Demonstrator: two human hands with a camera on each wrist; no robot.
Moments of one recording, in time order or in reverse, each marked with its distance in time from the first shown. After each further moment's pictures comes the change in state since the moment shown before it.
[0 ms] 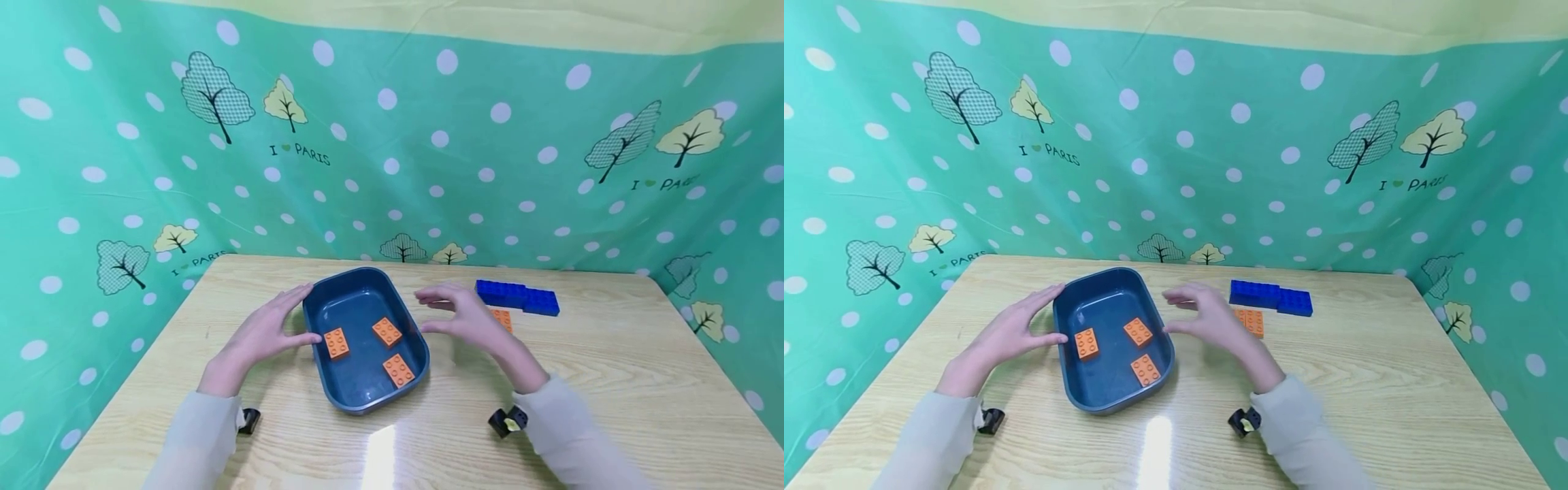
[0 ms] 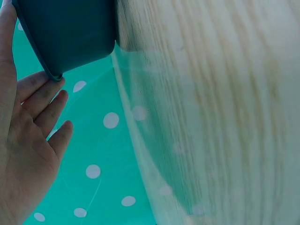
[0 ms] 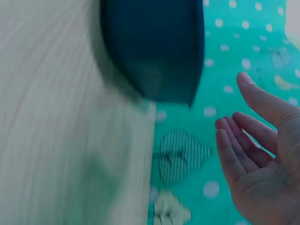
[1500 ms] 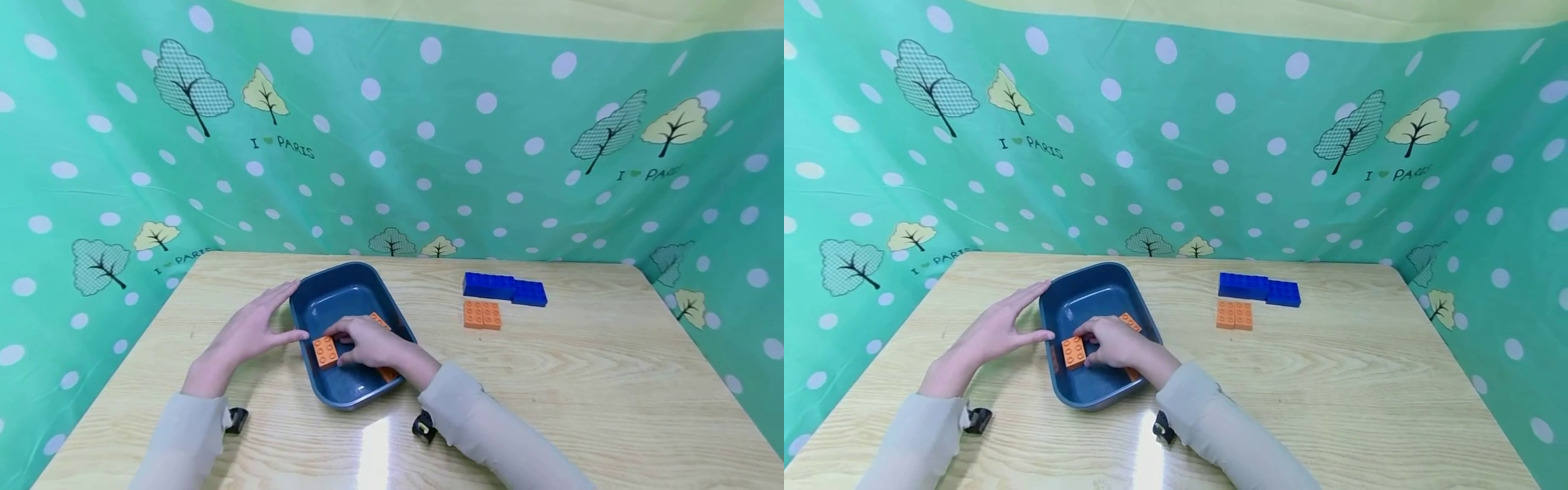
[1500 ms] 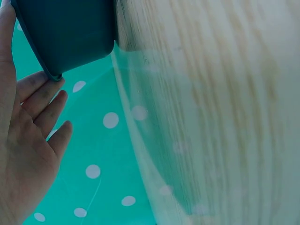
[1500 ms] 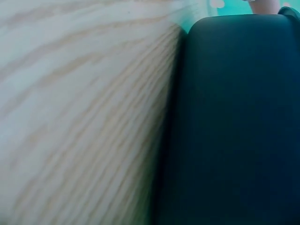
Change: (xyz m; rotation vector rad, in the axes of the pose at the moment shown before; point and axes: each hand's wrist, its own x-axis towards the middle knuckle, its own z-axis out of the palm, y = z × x) left_hand 0.002 -0.001 0.000 0.019 -0.004 0.015; right_hand 0.053 -0.028 0.118 -0.283 -0.376 0.061
